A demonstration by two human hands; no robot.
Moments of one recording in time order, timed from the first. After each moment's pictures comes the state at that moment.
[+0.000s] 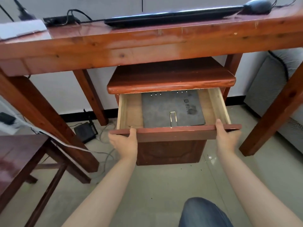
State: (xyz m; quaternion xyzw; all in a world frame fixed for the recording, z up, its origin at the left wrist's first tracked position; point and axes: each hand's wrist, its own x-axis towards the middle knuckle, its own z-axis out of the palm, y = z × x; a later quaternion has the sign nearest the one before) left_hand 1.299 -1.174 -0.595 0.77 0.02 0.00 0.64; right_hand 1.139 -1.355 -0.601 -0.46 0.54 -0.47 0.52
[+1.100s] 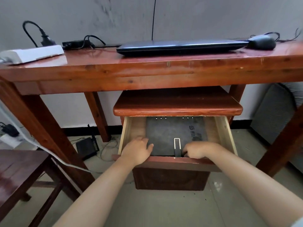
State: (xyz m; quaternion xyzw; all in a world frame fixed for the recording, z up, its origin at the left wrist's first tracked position) left_hand 1.345 -1.201 -0.567 0.90 -0.42 -0.06 0.12; right_hand 1.223 -1.368 -0.553 -0.94 0.22 0.23 0.12
